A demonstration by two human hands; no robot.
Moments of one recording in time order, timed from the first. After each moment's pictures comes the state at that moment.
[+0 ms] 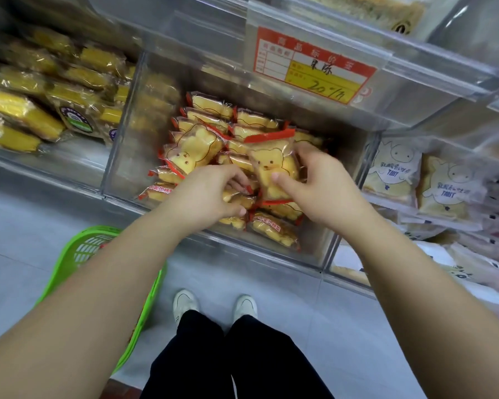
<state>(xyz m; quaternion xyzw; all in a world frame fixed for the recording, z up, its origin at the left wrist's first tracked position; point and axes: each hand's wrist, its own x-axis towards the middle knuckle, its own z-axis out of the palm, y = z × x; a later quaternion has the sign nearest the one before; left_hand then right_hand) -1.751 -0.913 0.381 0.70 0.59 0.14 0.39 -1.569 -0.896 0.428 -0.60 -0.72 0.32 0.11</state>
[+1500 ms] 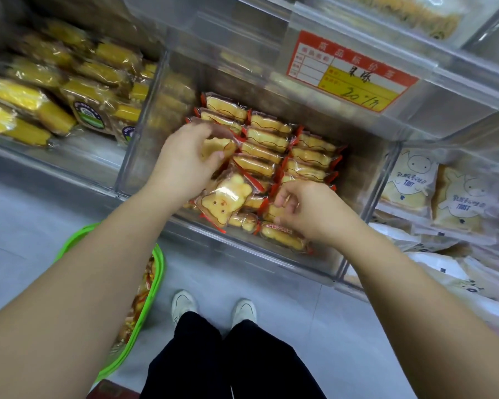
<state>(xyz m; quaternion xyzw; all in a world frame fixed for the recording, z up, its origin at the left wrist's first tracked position) -1.784 -0.894 0.391 0.62 0.68 0.28 0.27 -1.584 -0.899 0.406 -0.59 -0.70 0.40 -0.08</state>
